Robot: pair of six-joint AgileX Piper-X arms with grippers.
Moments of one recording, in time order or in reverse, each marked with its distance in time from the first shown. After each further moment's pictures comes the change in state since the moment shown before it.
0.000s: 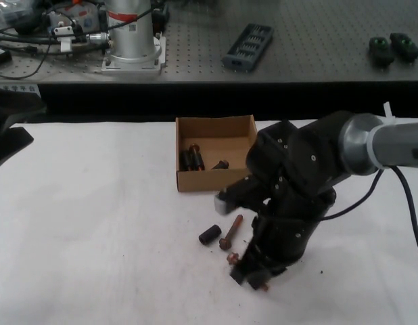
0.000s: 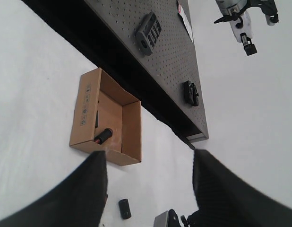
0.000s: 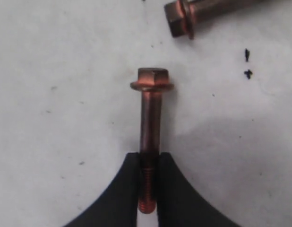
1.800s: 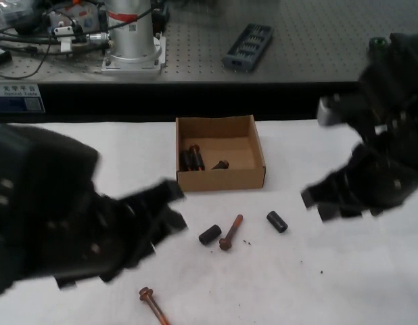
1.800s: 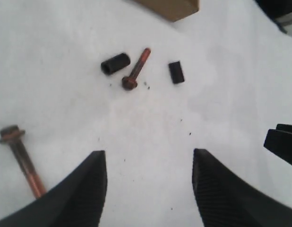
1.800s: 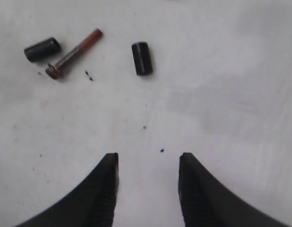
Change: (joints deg) left arm -38.6 5.1 0.0 17.2 -26.7 -7.0; right arm -9.1 -28.0 13.6 0.0 12.6 15.1
